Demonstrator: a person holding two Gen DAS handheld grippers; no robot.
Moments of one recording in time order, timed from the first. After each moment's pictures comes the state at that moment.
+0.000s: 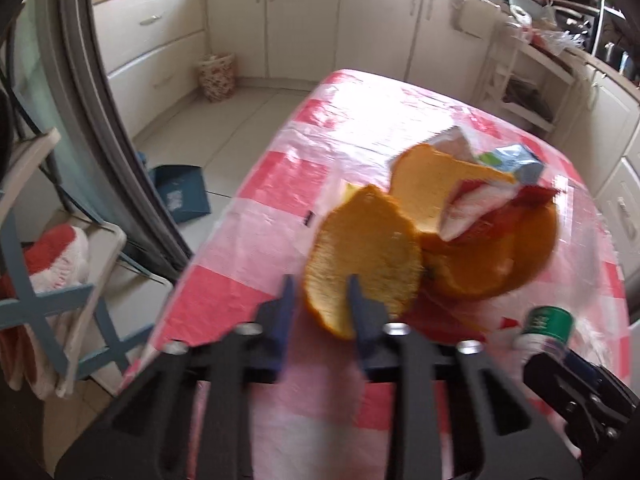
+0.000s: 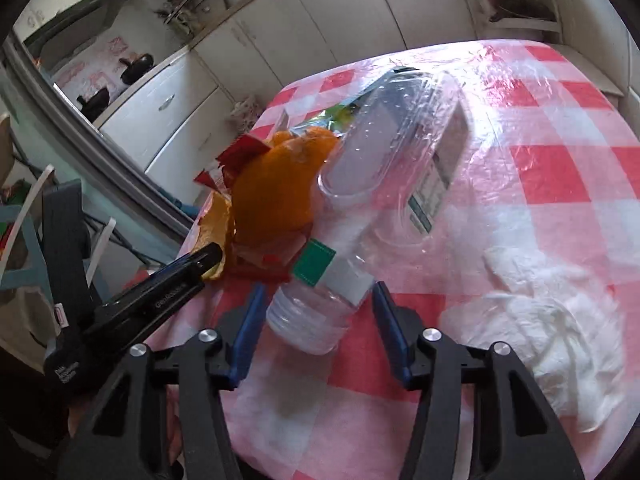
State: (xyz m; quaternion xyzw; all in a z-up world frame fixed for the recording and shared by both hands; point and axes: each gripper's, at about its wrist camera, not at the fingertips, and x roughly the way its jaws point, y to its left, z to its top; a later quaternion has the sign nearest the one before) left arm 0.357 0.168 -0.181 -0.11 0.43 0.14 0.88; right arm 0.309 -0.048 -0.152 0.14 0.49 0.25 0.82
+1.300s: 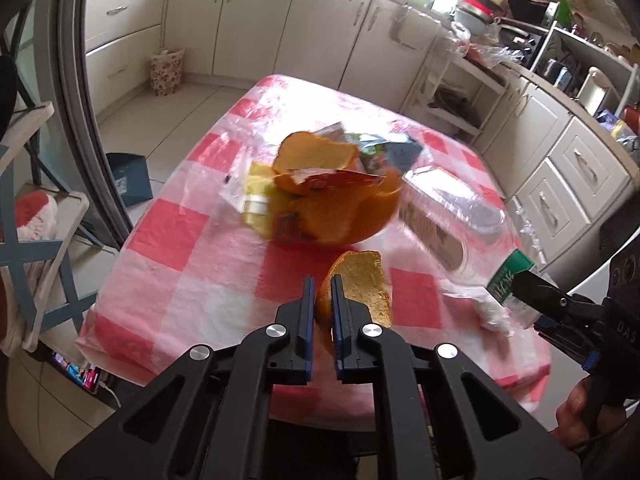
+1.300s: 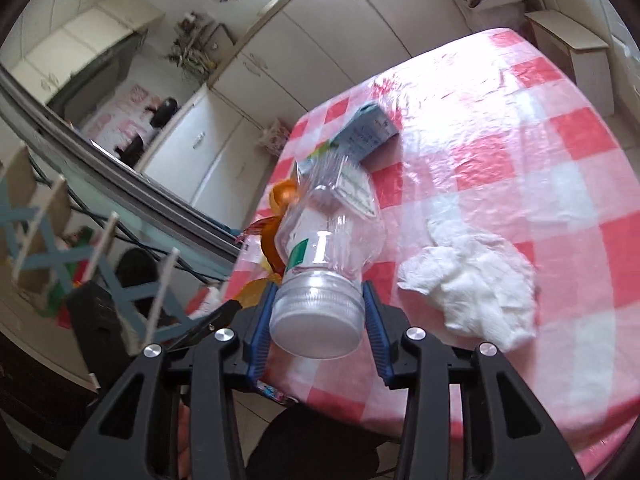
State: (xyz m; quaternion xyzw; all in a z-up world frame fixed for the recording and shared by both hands) left arm 0.273 0.120 -0.136 -0.16 0.41 0.02 0.90; right arm 0.270 -0.168 -0.108 0.27 0.46 0.29 0.79
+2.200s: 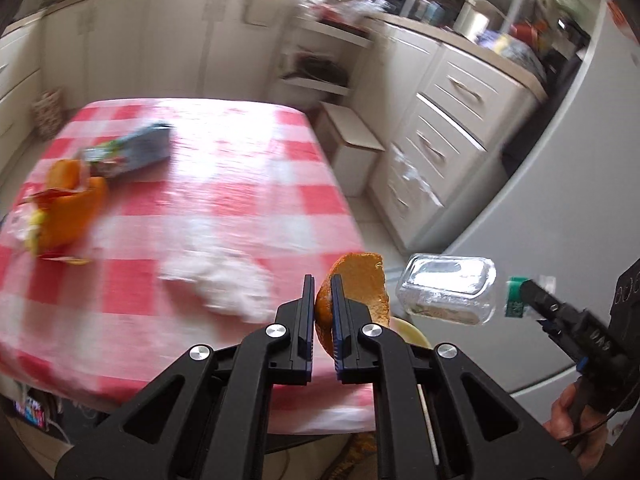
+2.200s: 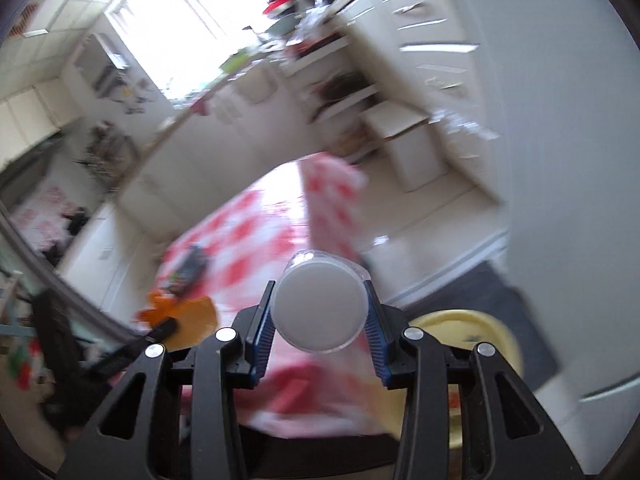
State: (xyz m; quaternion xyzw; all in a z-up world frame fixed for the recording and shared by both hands) left arm 0.274 -0.113 -0.105 -0.10 0.41 -0.17 0.89; right arm 0.161 -0.373 -0.077 0.25 0.37 0.00 0.90
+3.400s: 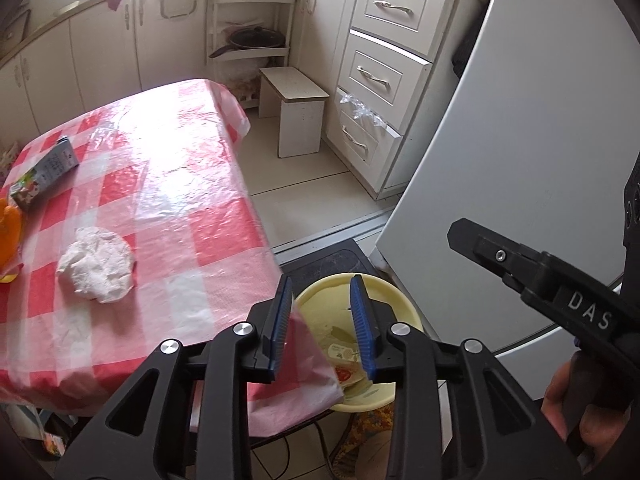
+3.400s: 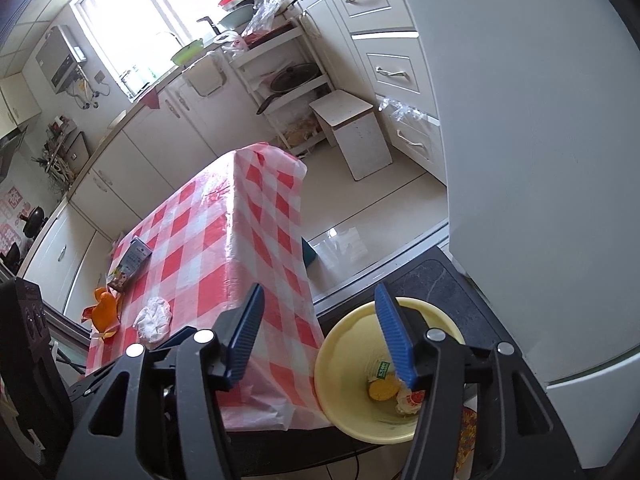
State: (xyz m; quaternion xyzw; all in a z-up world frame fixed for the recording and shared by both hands) left arm 0.253 -0.219 -0.132 0.01 0.44 -0.21 0.87; right arm 0.168 -0.385 -0.101 0.24 0.40 -0.04 0.88
